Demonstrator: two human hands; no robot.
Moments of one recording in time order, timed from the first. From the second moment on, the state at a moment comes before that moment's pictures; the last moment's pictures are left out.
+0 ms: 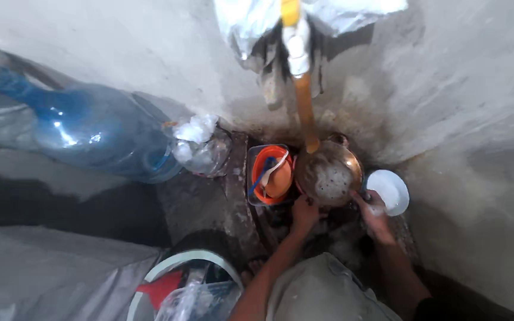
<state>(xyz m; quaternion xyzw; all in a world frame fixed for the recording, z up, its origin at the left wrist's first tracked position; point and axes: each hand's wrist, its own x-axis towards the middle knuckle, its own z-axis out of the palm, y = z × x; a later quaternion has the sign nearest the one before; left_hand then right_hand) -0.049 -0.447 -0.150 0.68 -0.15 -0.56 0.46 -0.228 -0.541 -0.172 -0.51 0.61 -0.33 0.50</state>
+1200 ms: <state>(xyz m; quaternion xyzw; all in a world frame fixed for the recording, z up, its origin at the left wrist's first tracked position) 0.116 -0.465 -0.182 0.84 -0.53 -0.11 -0.04 -0.113 -0.533 -0.083 -0.75 0.53 -0.36 0.13</state>
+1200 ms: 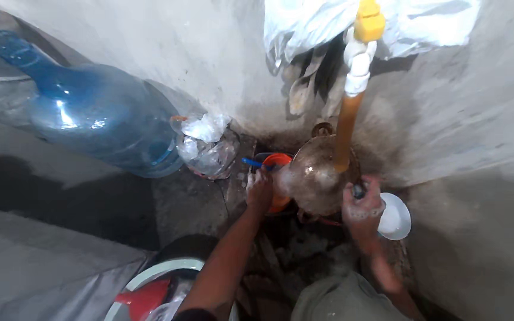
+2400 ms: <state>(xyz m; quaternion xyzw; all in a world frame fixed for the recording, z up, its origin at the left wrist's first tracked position) 0.071 -0.389 -0.137 0.70 -0.12 -0.49 0.50 -0.309 -0.610 -0.208 -0.54 0.70 -0.39 0.27</state>
